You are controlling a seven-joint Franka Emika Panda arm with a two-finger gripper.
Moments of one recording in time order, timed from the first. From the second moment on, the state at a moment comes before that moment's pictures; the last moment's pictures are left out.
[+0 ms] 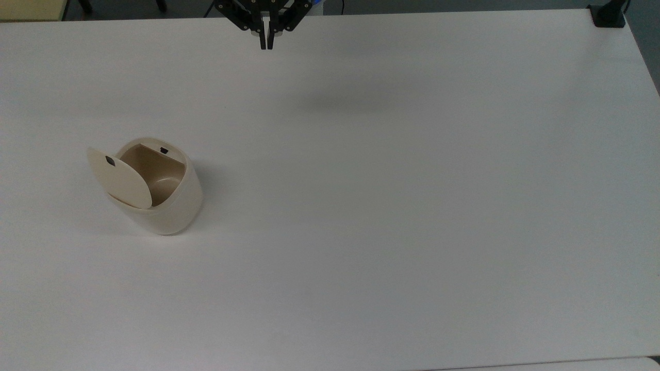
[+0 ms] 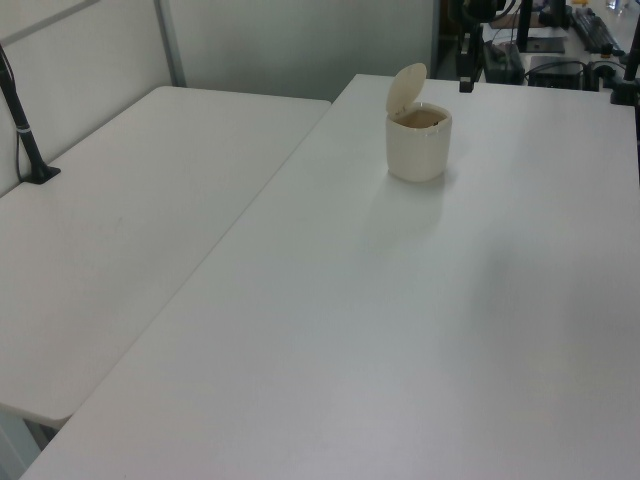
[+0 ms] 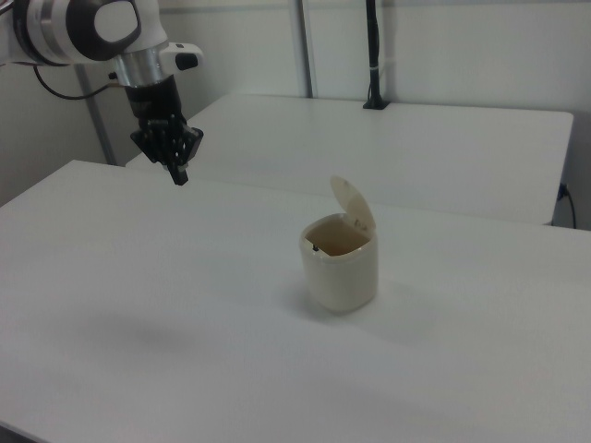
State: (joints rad) arm 0.00 0.05 0.06 -1.59 -0.07 1.64 -0.03
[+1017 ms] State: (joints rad) arm -0.15 0.17 -0.04 -1.51 -0.07 2.05 0.10
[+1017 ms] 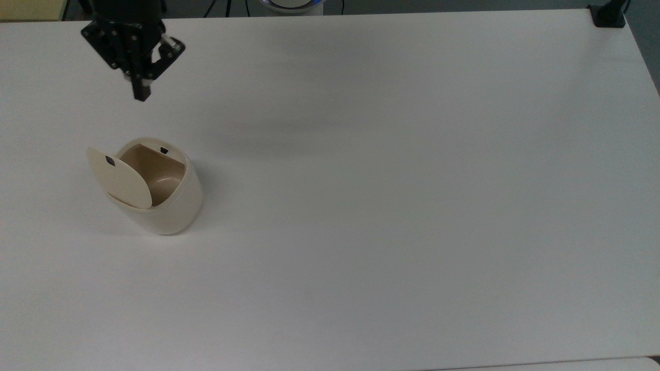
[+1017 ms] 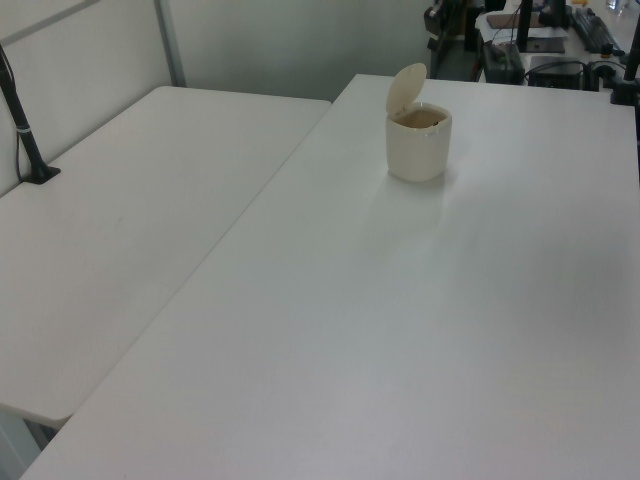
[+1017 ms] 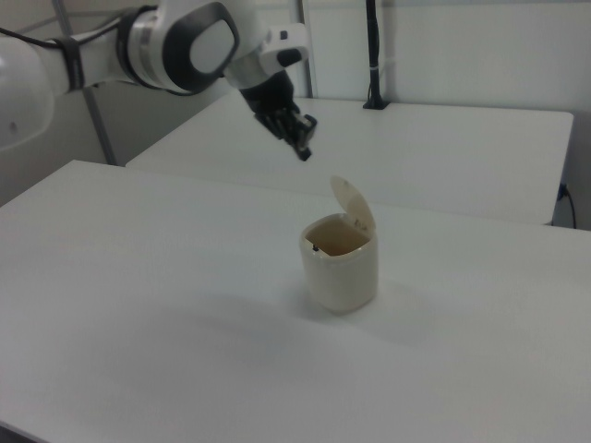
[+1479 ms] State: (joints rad) arm -0.21 0.30 -0.05 -1.51 -0.09 2.42 0.20
